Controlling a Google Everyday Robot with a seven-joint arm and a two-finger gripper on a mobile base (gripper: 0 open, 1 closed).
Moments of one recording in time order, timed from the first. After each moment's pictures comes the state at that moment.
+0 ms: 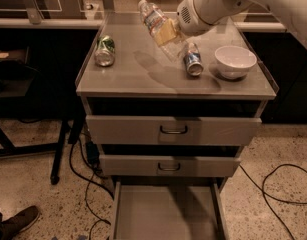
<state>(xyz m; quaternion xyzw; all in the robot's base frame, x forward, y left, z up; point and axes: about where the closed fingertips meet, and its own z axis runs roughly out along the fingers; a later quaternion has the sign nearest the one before) 0.691 -0.053 0.951 -0.26 0.89 0.16 0.35</state>
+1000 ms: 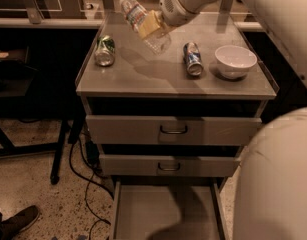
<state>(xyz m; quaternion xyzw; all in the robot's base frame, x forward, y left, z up) 0.722 -0.010 0.952 -0.30 0.88 0.20 0.31</state>
